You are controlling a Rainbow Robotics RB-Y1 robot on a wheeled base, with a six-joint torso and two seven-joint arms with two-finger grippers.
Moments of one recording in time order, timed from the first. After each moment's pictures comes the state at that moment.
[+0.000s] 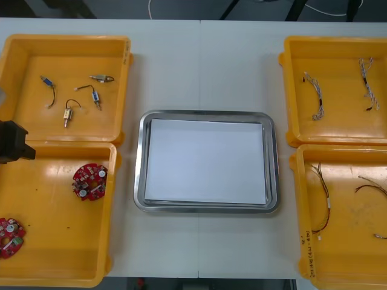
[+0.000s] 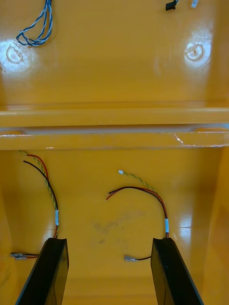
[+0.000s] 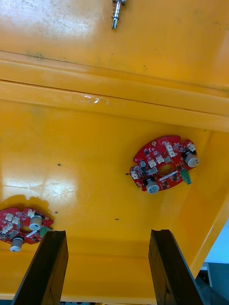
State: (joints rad) right arm -0.18 -0.73 -0.43 -2.13 -0.81 1.92 1.39; left arm -0.25 0.92 0.21 -2.14 1.02 1.91 -0.96
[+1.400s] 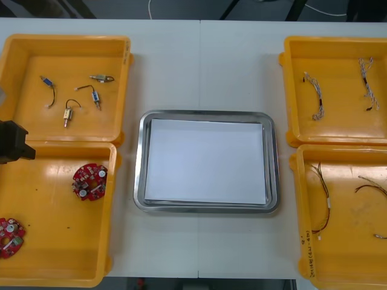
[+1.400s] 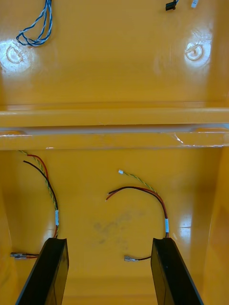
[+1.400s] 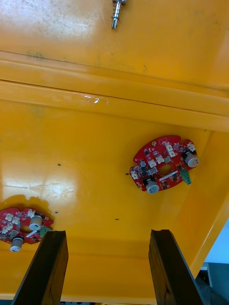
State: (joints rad) right arm -0.18 -0.73 -0.43 -2.13 -0.81 1.92 1.39; left arm -0.25 0.92 0.21 -2.14 1.02 1.91 -0.96
